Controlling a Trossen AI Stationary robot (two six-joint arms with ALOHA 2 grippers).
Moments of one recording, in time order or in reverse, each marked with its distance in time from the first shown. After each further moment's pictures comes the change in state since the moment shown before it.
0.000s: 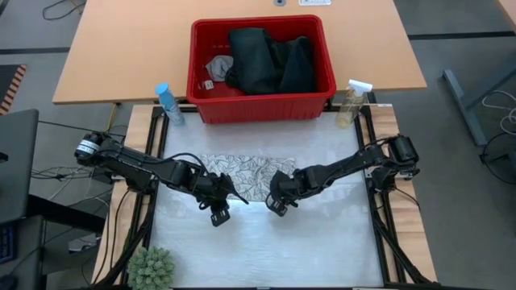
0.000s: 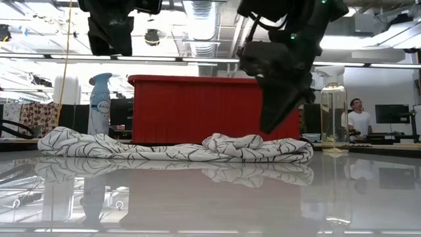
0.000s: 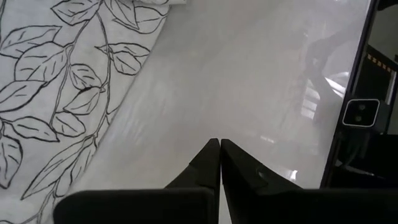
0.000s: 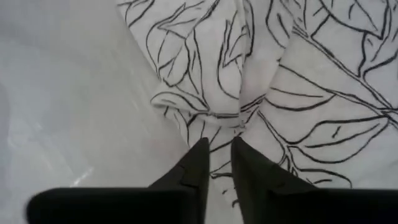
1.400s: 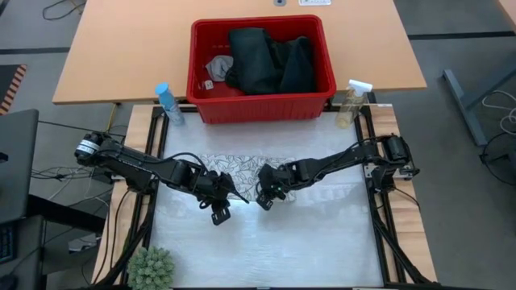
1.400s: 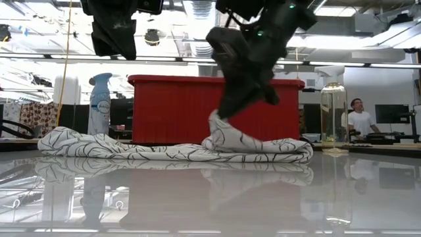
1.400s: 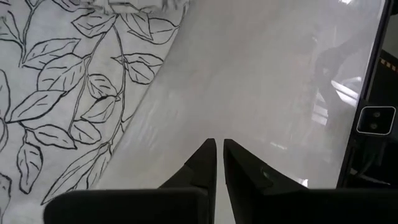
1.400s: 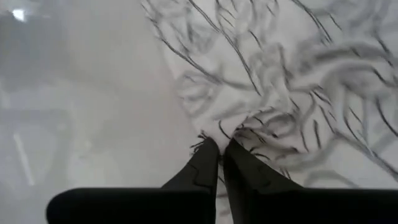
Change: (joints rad) left arm 0.000 0.000 0.000 -0.004 -0.046 0.019; right arm -0.074 0.067 0.084 0.218 -0.102 -0.097
